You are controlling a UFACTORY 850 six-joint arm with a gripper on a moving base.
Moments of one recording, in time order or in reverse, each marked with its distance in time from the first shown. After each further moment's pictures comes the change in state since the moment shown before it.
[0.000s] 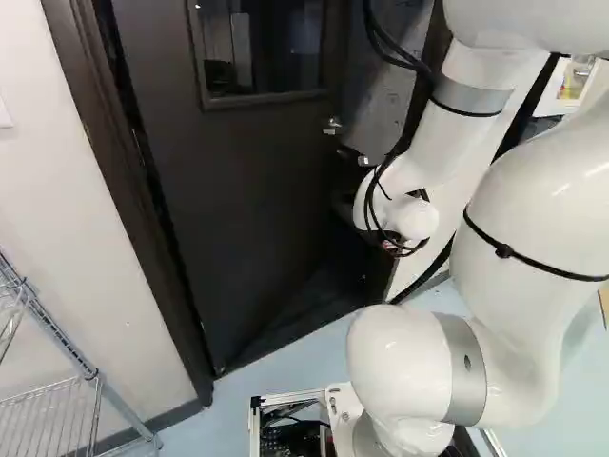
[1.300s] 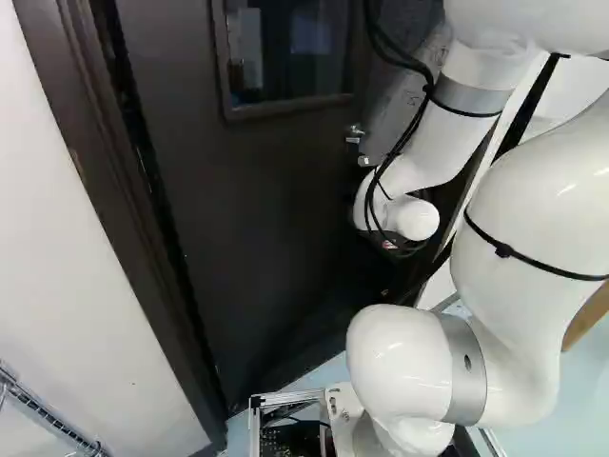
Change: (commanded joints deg) arm 0.0 0.0 0.0 0.0 0.0 0.0
